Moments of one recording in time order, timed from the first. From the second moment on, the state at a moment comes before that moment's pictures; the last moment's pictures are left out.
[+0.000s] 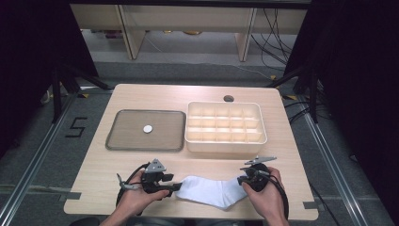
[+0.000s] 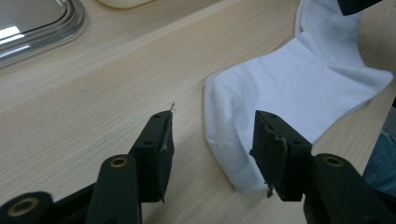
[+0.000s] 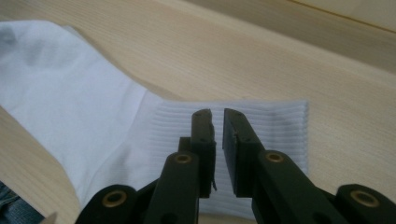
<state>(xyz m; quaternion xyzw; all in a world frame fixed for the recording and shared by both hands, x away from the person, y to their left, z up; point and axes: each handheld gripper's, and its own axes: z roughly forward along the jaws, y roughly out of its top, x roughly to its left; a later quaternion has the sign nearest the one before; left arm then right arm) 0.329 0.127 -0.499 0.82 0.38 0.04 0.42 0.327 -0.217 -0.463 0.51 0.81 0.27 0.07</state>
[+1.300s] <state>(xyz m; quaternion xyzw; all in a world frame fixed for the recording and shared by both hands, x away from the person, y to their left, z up) 0.348 0.098 -0.507 0.85 0.37 -0.02 0.37 0.325 -0.190 -0.455 0.51 0.82 0.27 0.04</state>
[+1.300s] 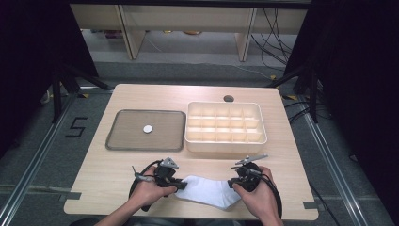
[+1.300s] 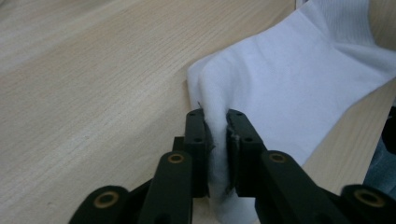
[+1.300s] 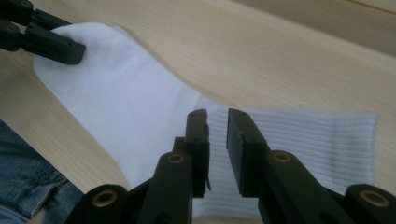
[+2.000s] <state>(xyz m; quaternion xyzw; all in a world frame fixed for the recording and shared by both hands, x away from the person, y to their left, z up) 0.344 0.101 -0.491 0.84 0.37 -0.06 0.39 0.333 -0.122 -0.485 0.47 0.84 0.26 -0.07</state>
